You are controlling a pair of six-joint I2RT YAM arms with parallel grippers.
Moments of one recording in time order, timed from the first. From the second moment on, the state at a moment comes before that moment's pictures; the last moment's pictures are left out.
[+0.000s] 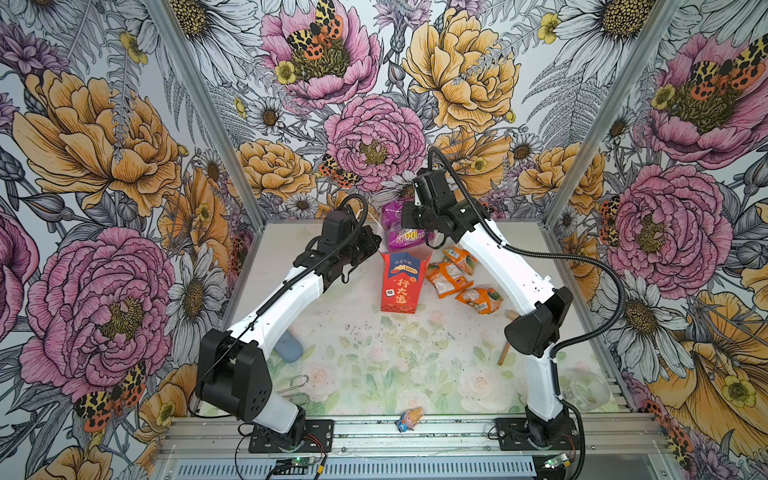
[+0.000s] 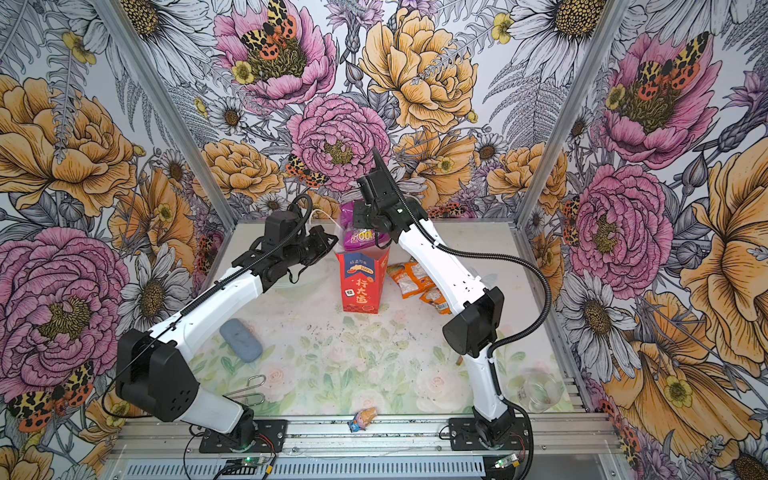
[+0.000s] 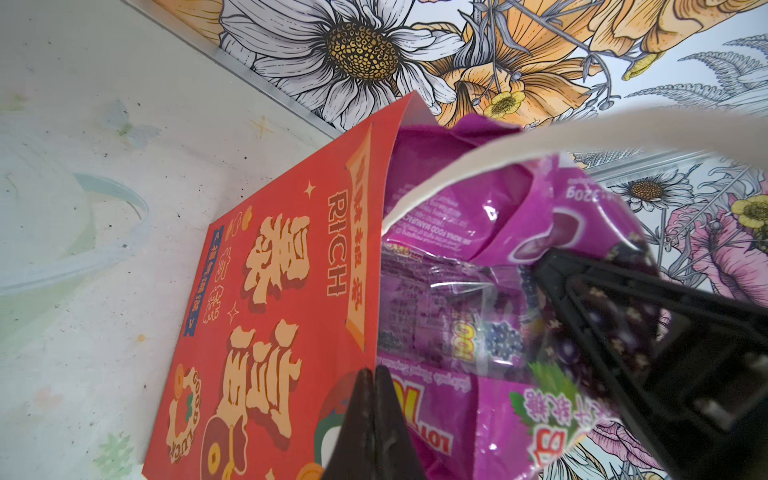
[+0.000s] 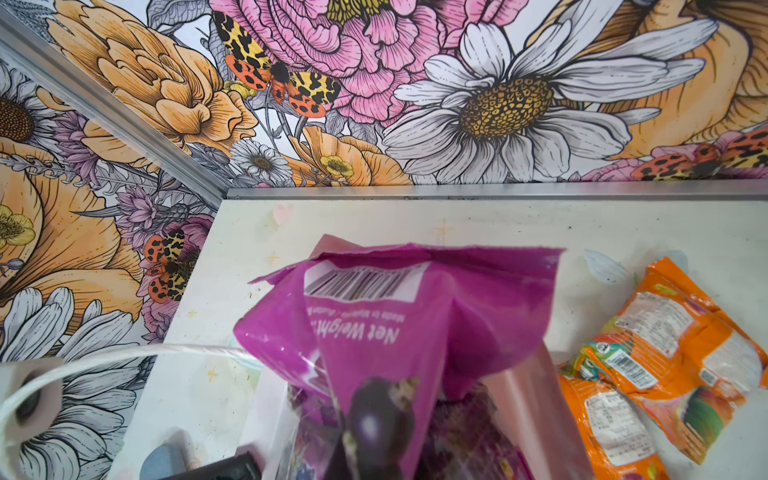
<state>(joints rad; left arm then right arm) -0.40 1.51 1.30 -0.25 0.20 -0.90 0.61 2.09 2.38 -0.95 0.11 0.49</state>
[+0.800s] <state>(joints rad) -0.40 1.51 1.30 -0.26 0.20 -0.90 0.62 2.08 2.32 -0.96 0.11 0.53</state>
